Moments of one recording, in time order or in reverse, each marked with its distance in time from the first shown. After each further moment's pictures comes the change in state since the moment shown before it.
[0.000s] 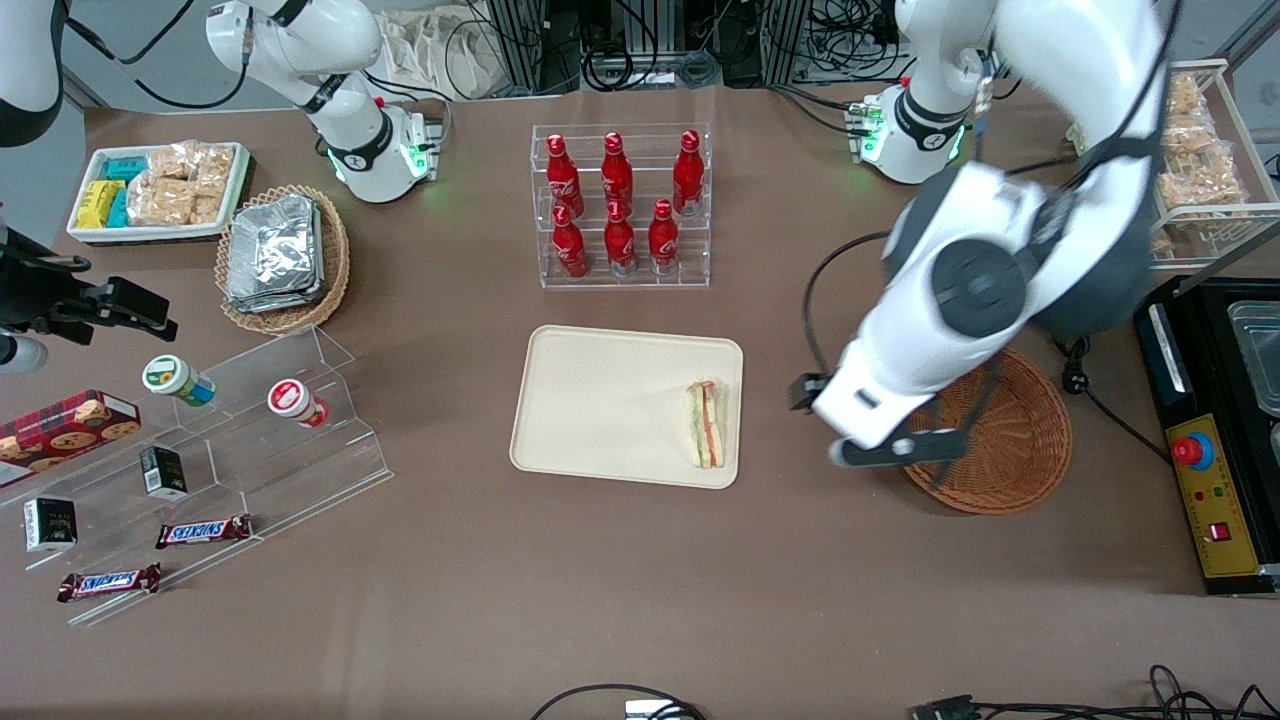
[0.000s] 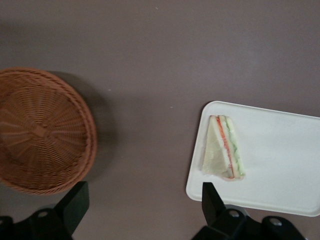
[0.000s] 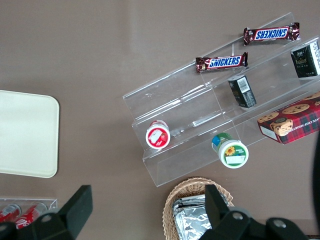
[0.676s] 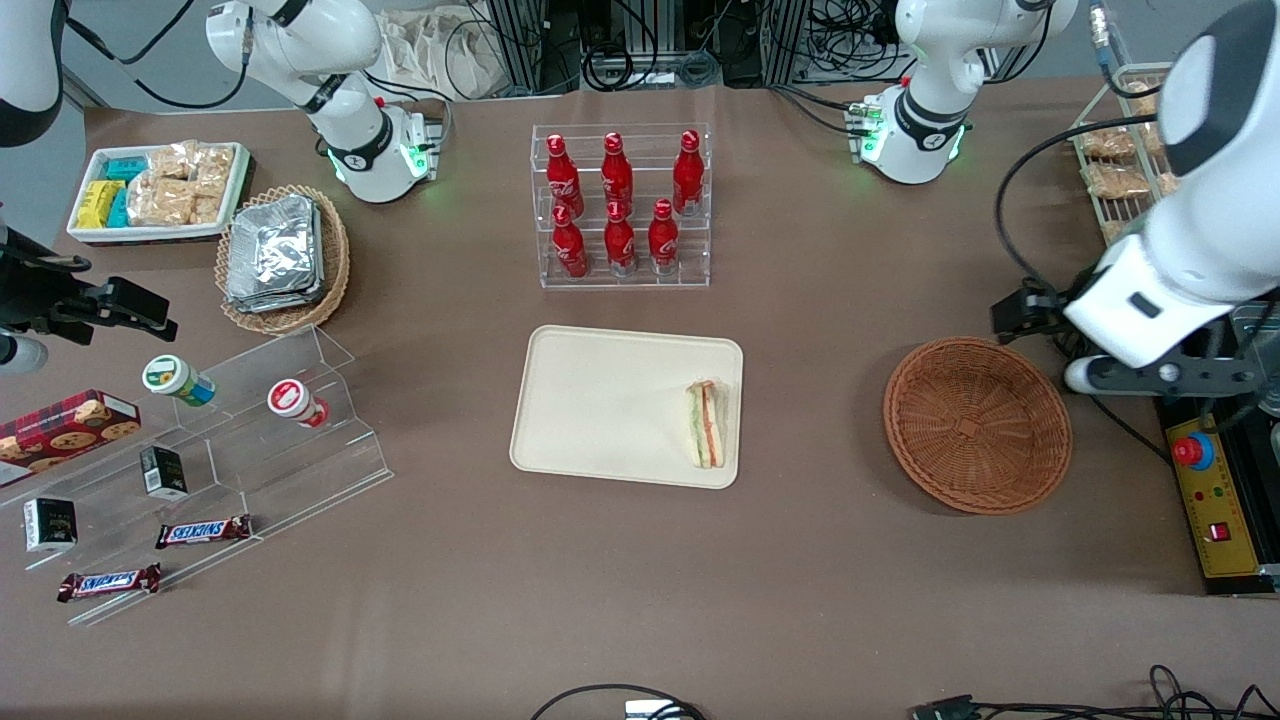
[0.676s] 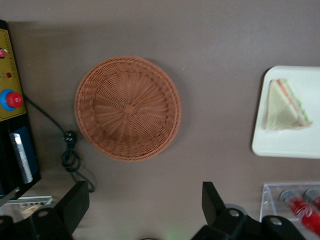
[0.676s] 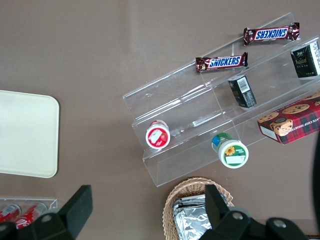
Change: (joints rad) arm 0.242 -0.170 0.008 0.003 0.003 -0.252 0.392
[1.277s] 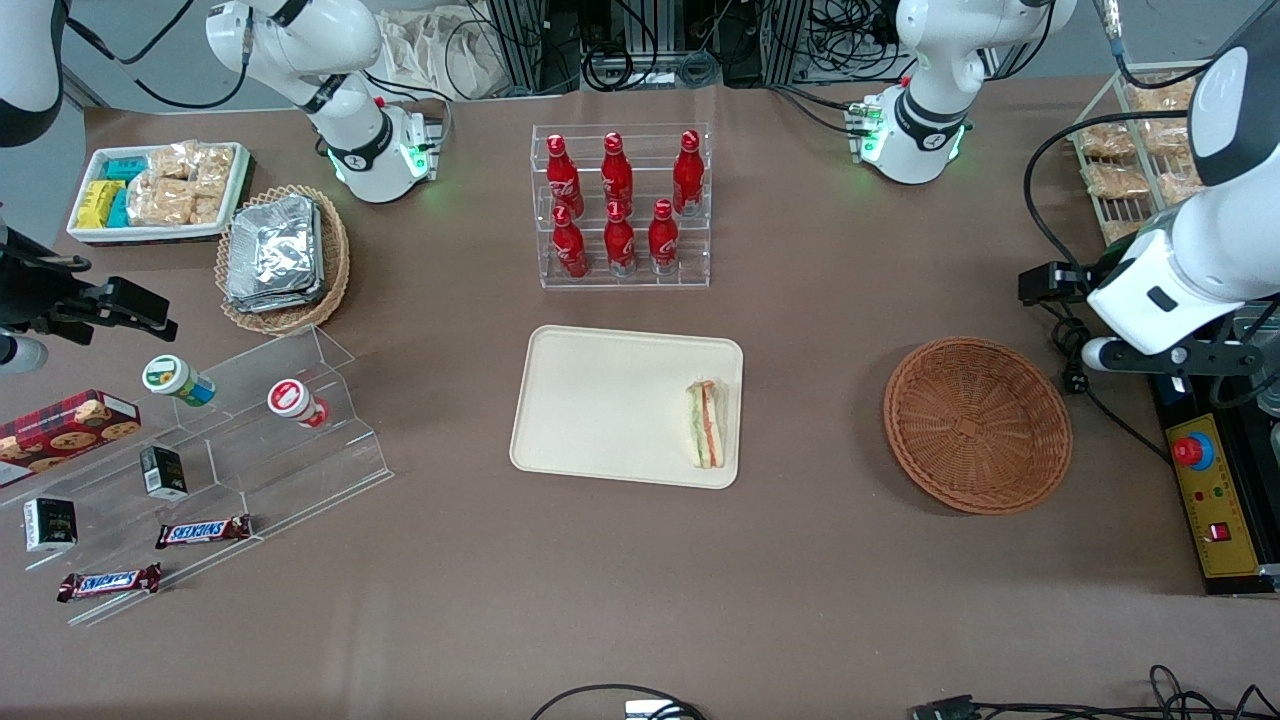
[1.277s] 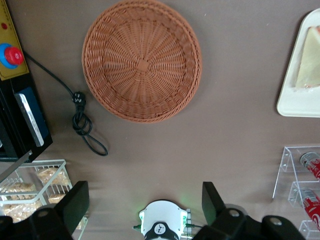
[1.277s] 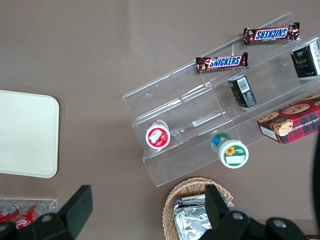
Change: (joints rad) arm 0.040 -0.054 -0.001 -0.117 0.005 -0.095 0.033
